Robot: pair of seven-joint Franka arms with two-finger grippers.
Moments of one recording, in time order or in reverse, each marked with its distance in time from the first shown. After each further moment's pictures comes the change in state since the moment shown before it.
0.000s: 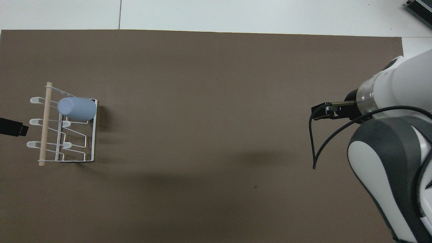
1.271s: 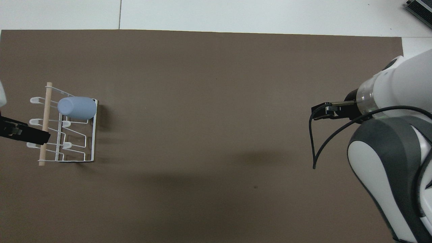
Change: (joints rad) left arm 0.027 -0.017 -0.115 -0.048 0.039 0.020 0.013; right arm 0.000 0.000 0.000 0.000 0.000 0.000 0.000
